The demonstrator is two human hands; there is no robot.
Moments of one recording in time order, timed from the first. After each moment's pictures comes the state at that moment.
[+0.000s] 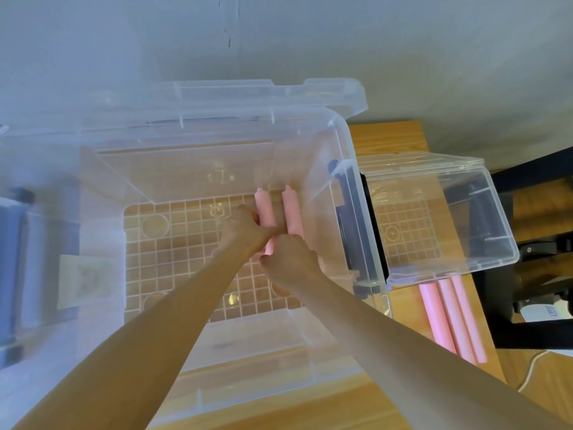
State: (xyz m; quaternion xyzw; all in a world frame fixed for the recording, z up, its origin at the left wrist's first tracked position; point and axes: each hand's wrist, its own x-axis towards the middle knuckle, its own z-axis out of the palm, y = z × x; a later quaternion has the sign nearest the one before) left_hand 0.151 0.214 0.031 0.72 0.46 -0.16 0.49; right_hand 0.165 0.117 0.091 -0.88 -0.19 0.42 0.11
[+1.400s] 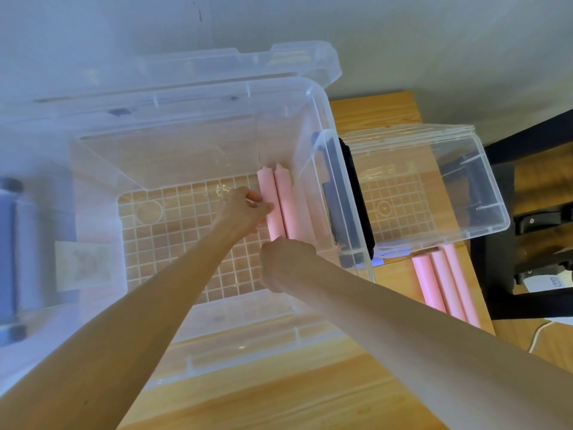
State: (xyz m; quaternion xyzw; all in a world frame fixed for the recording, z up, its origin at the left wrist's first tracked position) left_hand 0.146 0.201 0.043 0.70 0.43 -0.12 0.56; right_hand 0.156 0.097 0.122 -0.80 -0.35 0.47 -0.14
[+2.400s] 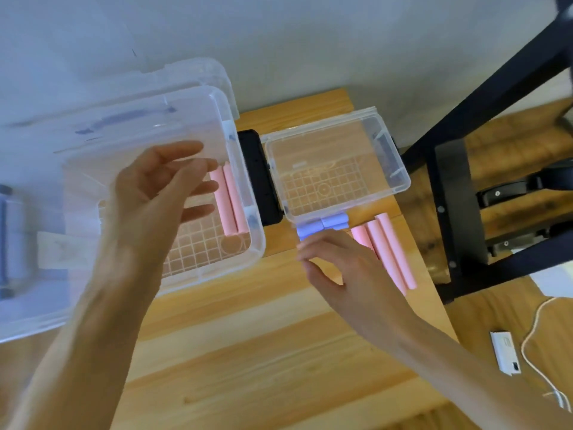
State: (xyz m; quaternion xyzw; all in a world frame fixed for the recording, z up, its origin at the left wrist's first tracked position) left_hand 0.091 0.090 0.261 0.66 0.37 0.17 0.63; right_hand 0.156 -0.124 0.187 -0.82 -0.35 0.22 0.39
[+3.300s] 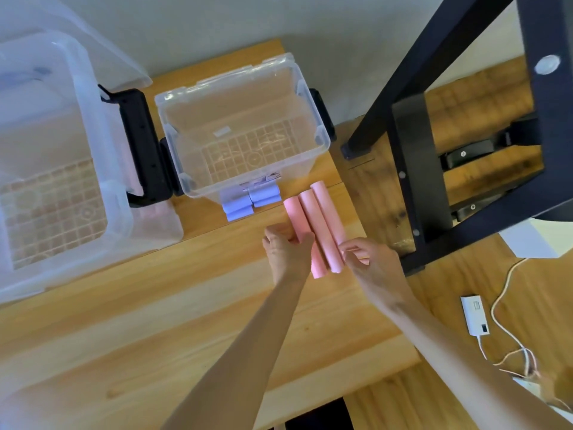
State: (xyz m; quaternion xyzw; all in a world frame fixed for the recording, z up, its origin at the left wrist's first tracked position) left_hand 0.179 -0.155 0.036 0.64 0.51 -0.02 0.57; right_hand 0.217 -0.296 0.071 -0.88 -0.07 0.30 0.35
